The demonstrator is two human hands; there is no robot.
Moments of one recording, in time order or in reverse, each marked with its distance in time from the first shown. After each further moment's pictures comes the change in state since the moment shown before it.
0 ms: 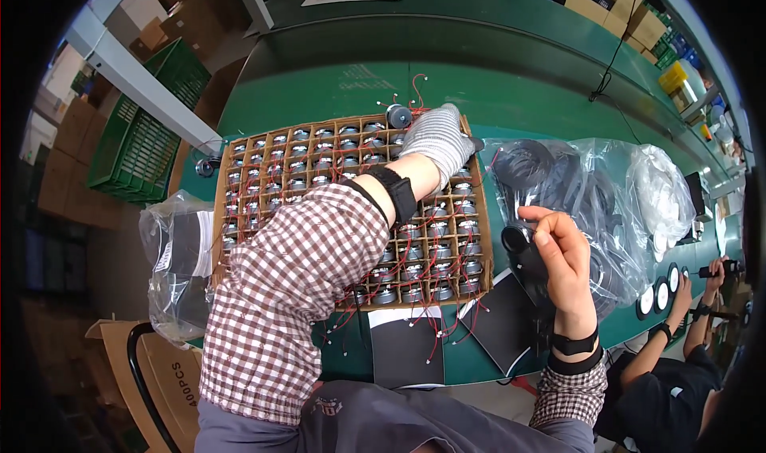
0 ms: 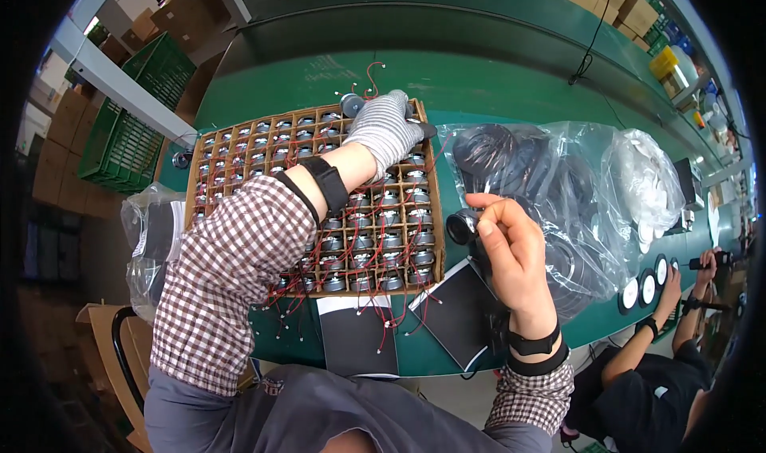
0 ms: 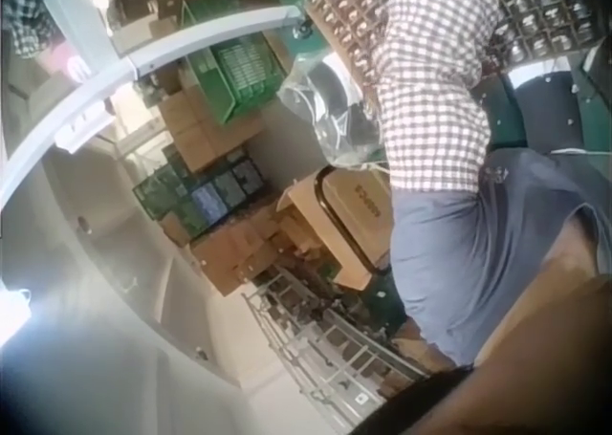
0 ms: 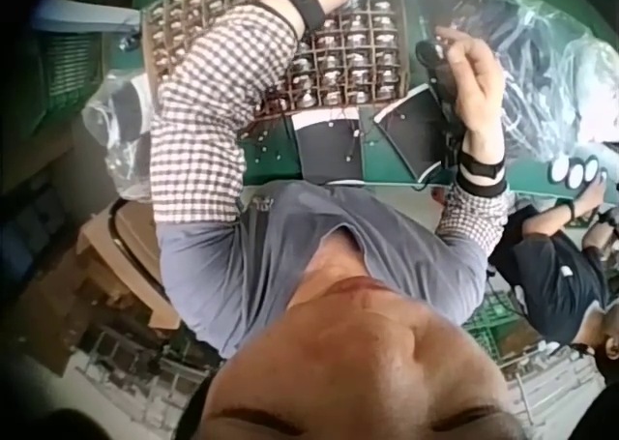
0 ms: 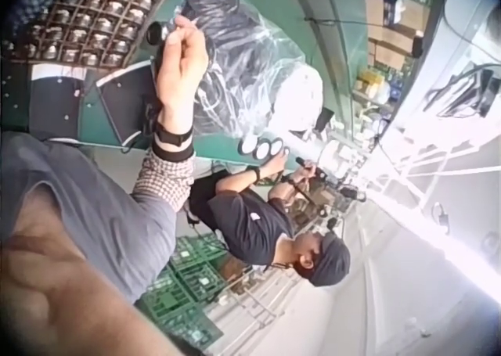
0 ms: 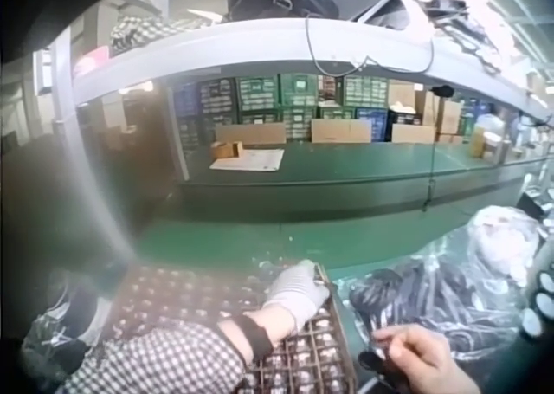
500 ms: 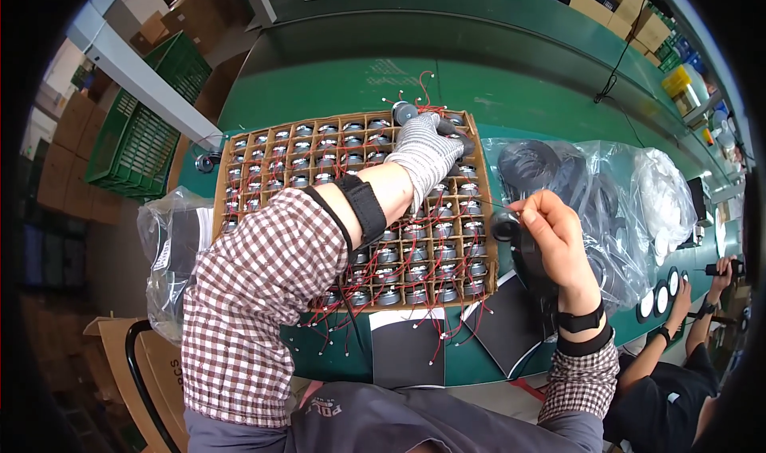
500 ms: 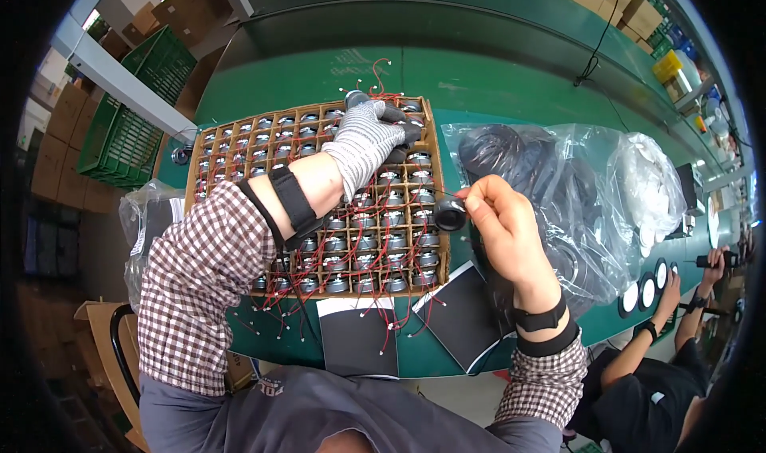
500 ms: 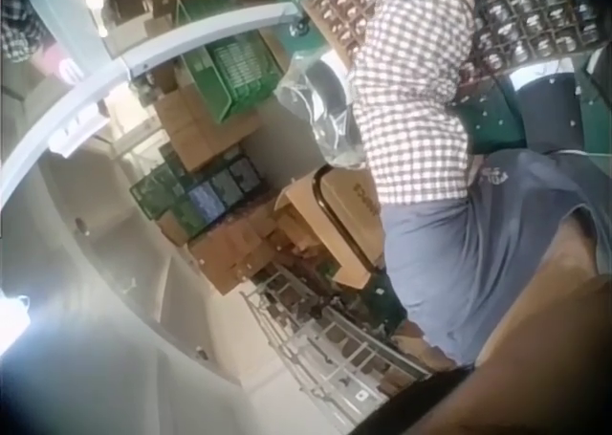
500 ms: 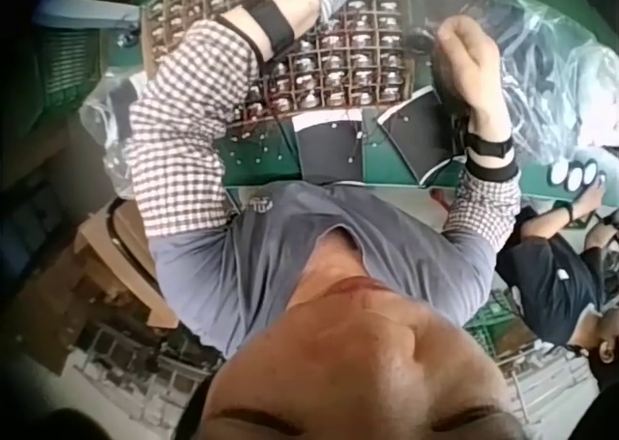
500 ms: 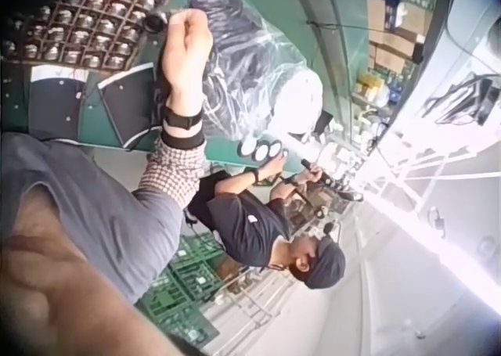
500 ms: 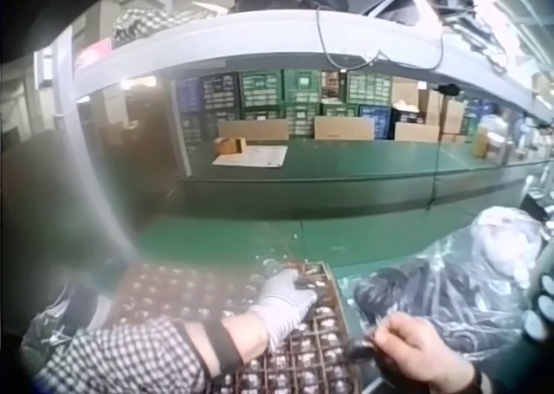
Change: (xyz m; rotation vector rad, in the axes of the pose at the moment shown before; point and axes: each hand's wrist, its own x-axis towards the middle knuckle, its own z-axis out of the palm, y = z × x) left_hand -0.010 -0.035 0.009 -0.679 -0.049 -0.182; right_hand 0.031 0.008 0.008 -0.054 -0.132 0.085
